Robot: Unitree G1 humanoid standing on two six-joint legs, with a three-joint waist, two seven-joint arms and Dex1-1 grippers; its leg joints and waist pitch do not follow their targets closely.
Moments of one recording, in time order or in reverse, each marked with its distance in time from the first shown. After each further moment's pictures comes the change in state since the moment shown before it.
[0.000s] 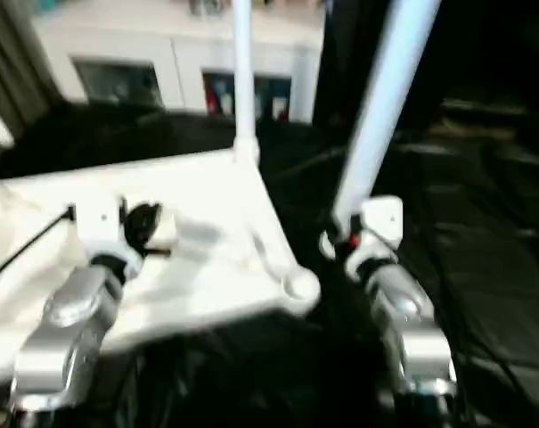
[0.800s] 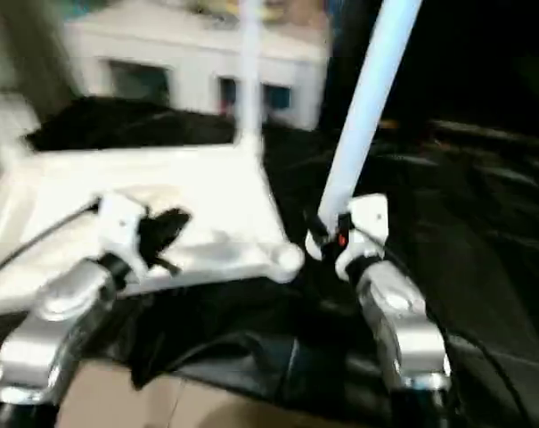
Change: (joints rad) left arm -0.015 0.124 -0.133 0.037 -0.075 -0.053 -0.311; right arm -0.035 -0.044 0.000 0.000 0.035 0.026 0.059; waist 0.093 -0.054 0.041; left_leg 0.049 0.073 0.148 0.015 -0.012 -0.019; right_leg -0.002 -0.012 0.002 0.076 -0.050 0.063
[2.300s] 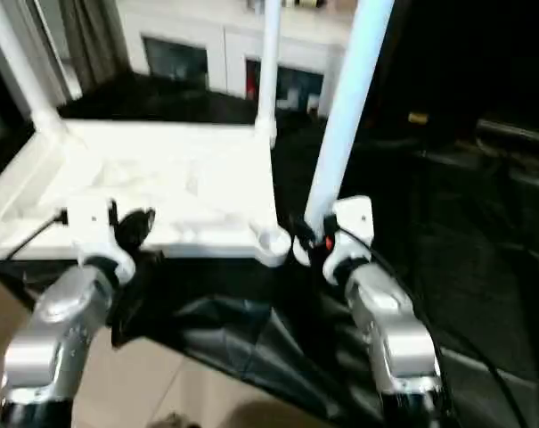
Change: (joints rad) left arm -0.008 -0.101 0.149 -0.001 -0.038 0.062 0.254; right arm 0.029 0.036 0.042 -0.039 0.000 0.063 -0.018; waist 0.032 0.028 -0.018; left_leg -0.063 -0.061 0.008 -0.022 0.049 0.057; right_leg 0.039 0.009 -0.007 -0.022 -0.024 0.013
